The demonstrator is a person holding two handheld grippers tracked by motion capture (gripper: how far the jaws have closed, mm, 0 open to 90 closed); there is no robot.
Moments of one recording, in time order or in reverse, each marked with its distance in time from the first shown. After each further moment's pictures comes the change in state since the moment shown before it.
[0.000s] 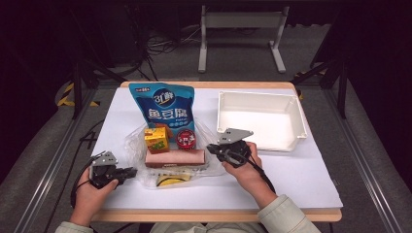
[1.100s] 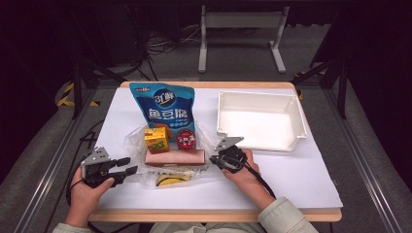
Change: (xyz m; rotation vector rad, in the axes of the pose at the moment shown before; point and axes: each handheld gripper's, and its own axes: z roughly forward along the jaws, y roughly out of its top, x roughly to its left) left arm -0.010 0.018 -0.029 -0.176 0.009 0.034; right arm -0.004 -0.039 0.038 0.195 0.031 0.044
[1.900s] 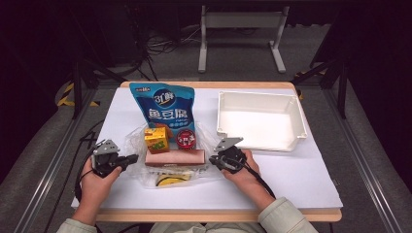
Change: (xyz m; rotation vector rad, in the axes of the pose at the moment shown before) left arm 0.013 0.007 0.033 0.131 0.080 -0.047; right arm 0.001 0.000 0.000 0.001 -0.002 -0.008
